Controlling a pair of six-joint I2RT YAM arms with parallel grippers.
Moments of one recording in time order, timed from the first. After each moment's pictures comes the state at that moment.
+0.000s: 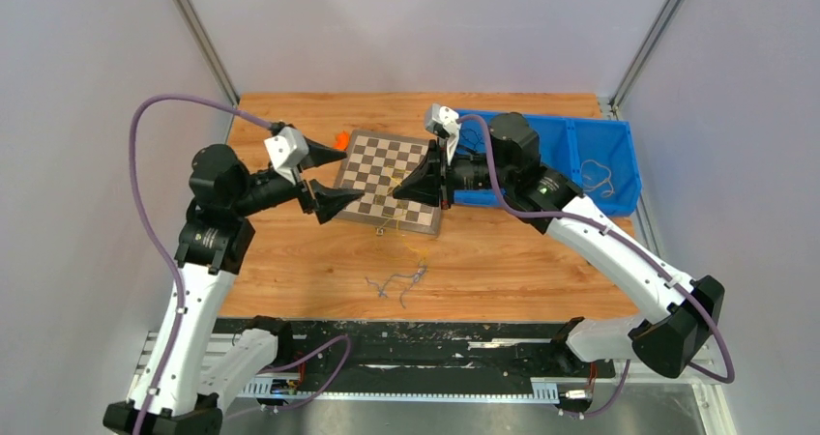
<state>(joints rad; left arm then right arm) -0.14 0.84 1.08 -0.27 0.92 0.04 0.72 1.31 1.31 -0.14 -0.79 0.10</state>
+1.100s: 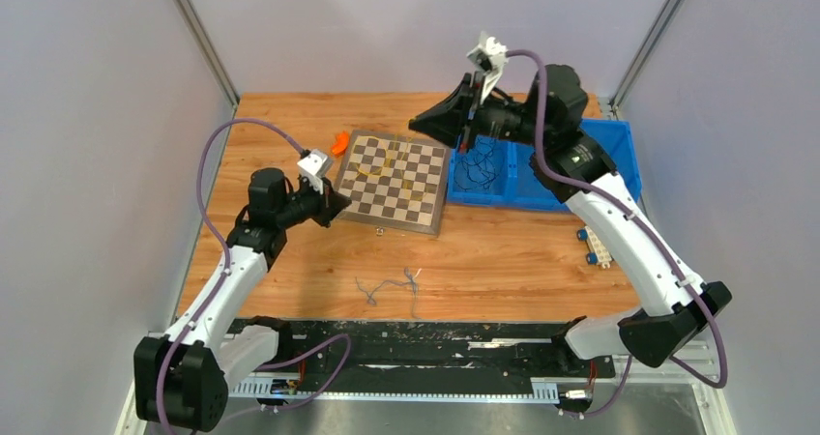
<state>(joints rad) -0.18 1.00 0.68 -0.03 0.62 0.02 0.60 1.38 1.60 -0.17 -0.77 0.20</state>
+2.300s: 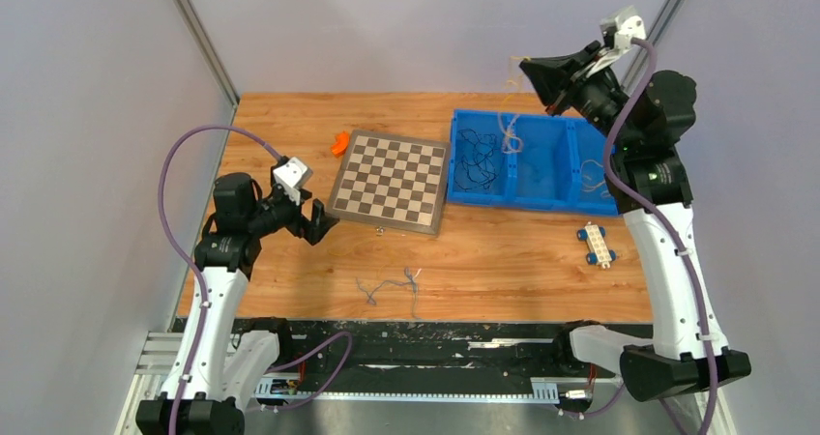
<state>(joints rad) 0.02 0.81 0.77 -0.47 0.70 0.31 0.21 1.18 1.55 -0.11 -0.53 0.15</state>
